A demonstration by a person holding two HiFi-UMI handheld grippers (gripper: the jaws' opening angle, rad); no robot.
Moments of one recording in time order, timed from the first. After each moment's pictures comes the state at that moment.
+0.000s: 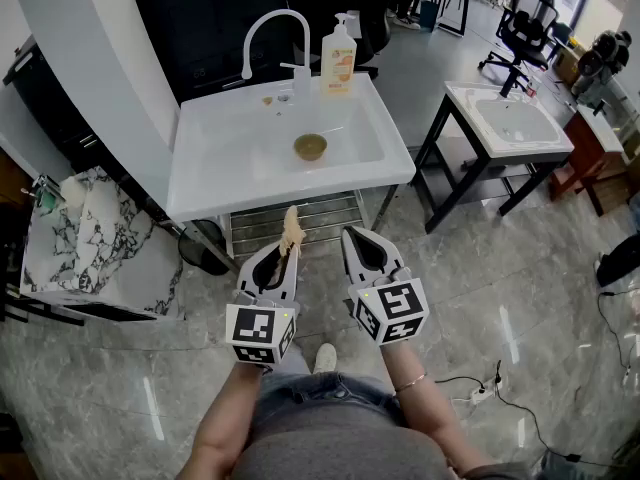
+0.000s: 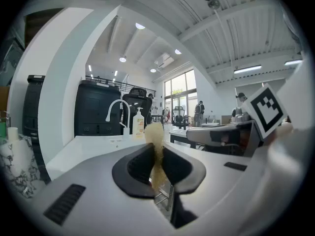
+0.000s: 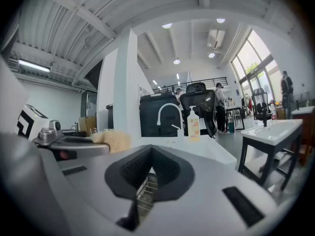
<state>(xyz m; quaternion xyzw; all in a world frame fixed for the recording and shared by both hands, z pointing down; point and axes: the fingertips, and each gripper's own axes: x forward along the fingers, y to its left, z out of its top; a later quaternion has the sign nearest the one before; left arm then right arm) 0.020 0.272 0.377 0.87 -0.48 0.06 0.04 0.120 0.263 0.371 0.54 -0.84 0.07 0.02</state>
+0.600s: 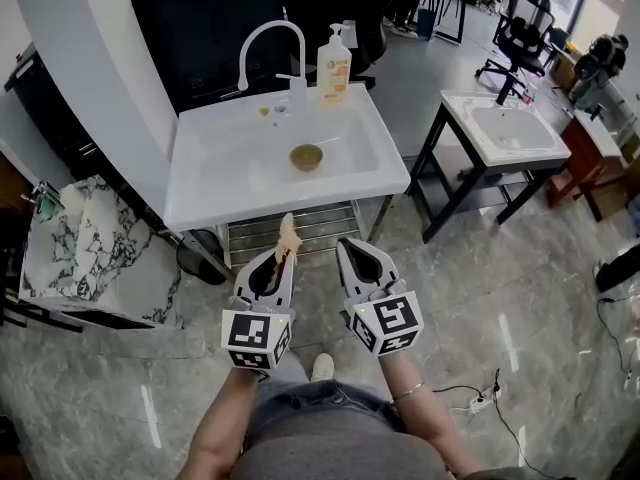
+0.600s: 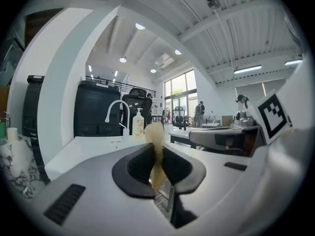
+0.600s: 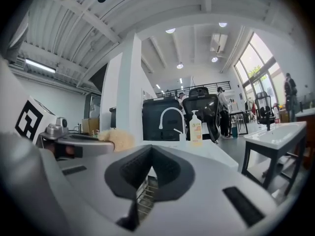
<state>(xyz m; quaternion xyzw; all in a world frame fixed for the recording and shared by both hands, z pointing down) 0.027 0.265 0.371 0.87 -0.48 0.05 0.04 0.124 0.265 0.366 0.53 -0.85 0.04 0.01</state>
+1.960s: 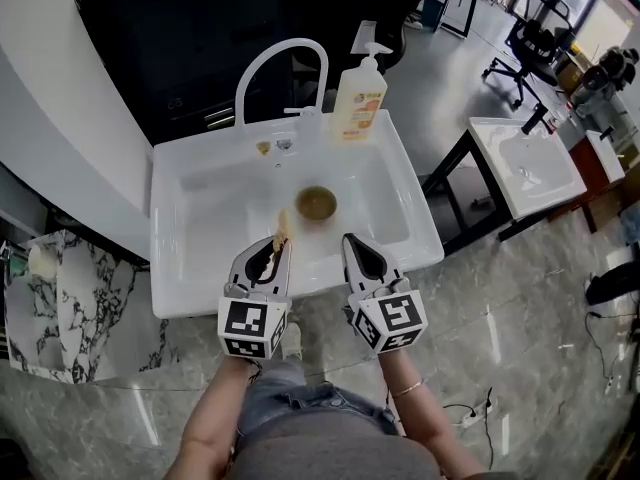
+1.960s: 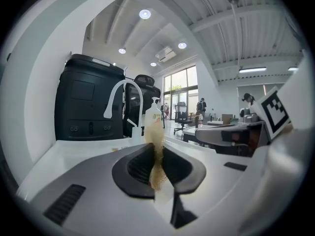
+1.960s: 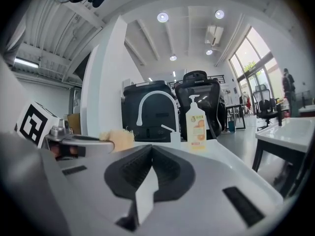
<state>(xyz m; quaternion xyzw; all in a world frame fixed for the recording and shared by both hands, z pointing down) 0.000 -0.016 0.393 0.88 -0.46 0.07 0.06 0.109 -0.002 0.384 0.56 -0.82 0.07 0.03</state>
